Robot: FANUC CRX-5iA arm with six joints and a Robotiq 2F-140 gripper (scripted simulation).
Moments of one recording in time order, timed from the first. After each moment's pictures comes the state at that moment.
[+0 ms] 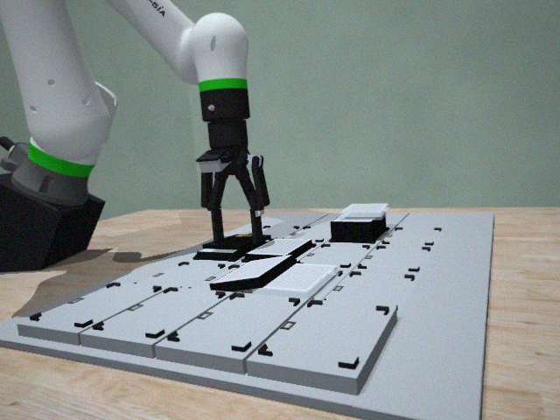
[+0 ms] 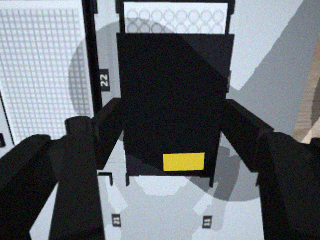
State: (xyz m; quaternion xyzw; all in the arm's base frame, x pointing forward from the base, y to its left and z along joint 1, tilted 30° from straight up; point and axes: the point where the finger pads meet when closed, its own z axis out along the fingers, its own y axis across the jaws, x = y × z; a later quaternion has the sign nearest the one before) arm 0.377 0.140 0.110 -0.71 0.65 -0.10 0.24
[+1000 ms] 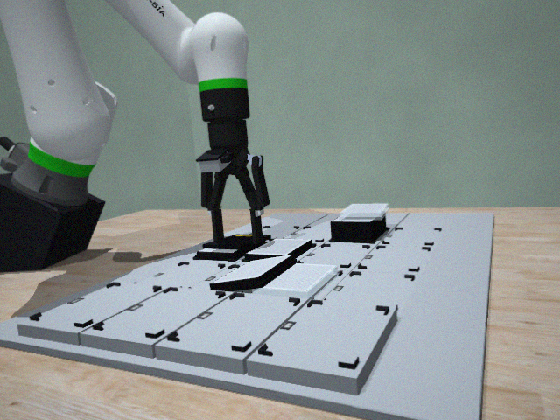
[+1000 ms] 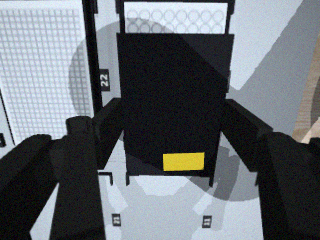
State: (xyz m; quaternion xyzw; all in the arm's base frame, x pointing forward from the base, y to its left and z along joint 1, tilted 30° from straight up) arm 0.377 0.140 0.110 -0.71 0.65 -0.10 0.24
